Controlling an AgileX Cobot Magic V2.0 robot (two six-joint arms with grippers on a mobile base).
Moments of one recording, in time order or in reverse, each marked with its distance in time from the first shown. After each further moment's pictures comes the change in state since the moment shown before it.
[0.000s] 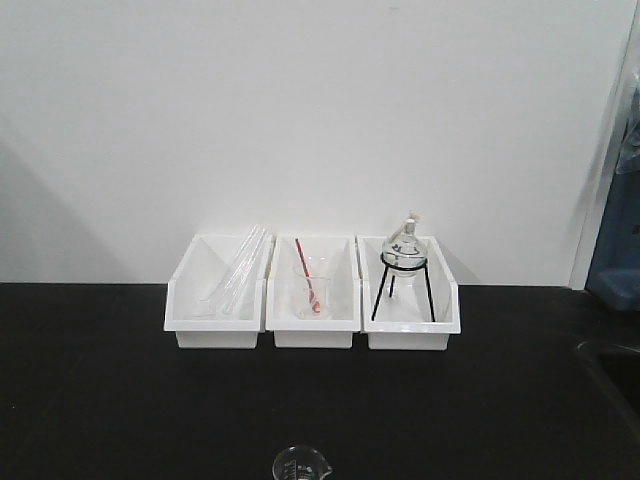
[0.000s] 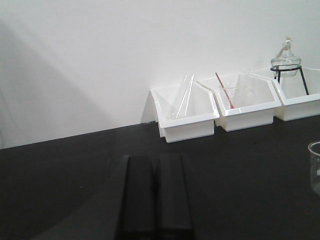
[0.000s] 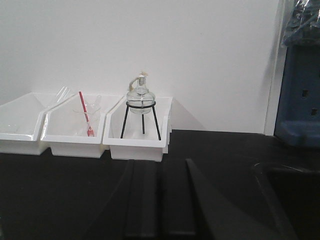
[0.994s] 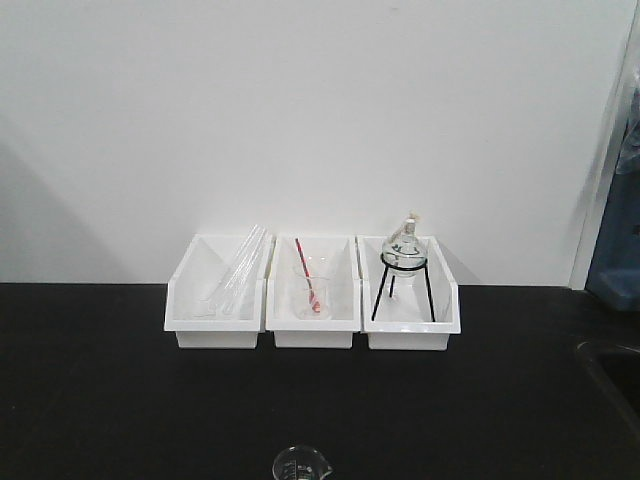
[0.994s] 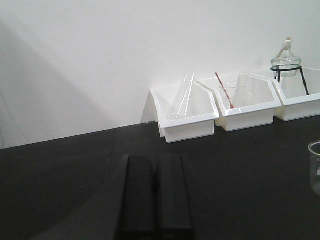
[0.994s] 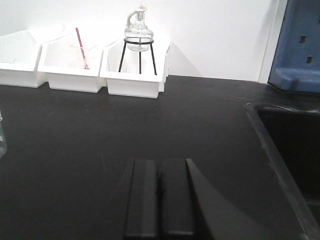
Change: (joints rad) left arm 0.000 0.000 0.000 0.000 0.000 0.000; right arm 0.003 -0.536 0.215 -0.044 0.436 -0.003
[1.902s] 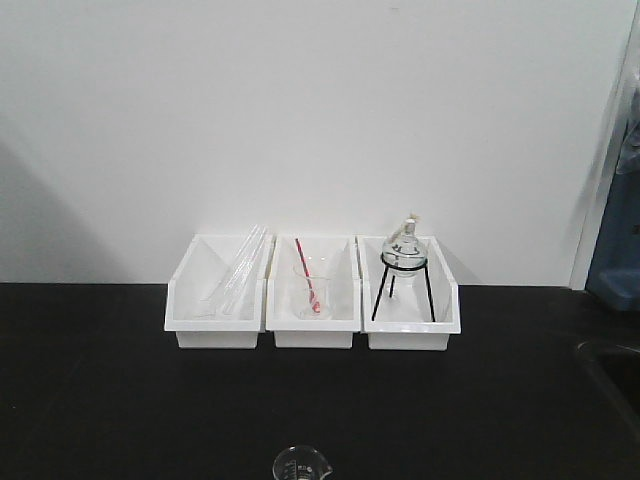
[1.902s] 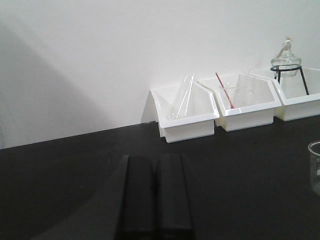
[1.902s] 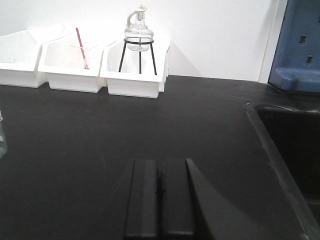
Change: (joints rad) left arm 0.000 0.000 0.000 0.000 0.000 0.000; right arm 0.000 0.000 0.000 0.000 0.000 0.000
